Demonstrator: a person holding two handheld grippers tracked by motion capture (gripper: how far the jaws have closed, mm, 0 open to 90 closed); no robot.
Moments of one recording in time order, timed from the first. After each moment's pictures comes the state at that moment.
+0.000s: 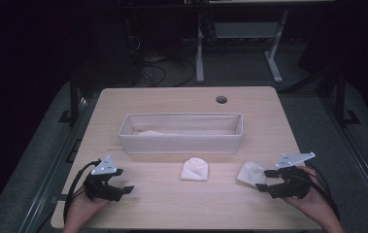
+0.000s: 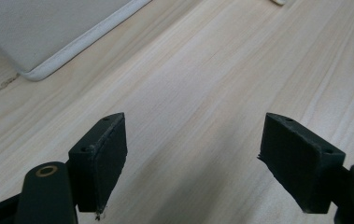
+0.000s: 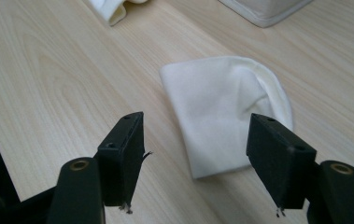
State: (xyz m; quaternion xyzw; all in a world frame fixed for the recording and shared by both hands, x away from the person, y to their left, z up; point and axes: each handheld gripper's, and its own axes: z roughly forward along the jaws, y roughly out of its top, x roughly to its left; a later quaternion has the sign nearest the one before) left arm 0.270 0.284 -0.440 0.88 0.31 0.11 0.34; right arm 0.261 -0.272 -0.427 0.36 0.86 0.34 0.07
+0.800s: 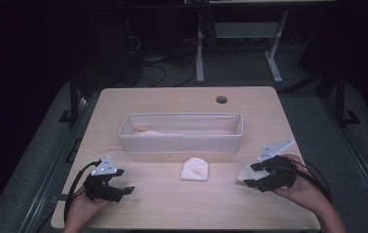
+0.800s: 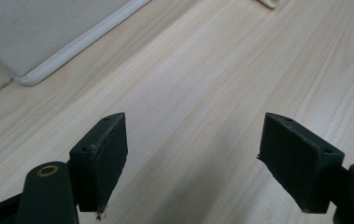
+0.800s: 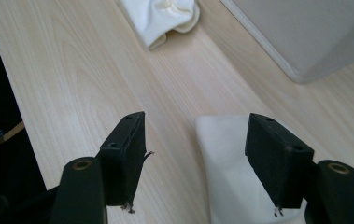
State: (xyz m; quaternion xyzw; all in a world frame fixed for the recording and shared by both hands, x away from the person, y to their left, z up) left arm 0.269 0.283 -0.439 0.88 0.30 0.10 0.35; right arm 0.278 -0.226 -0.389 0.28 0.91 0.31 0.06
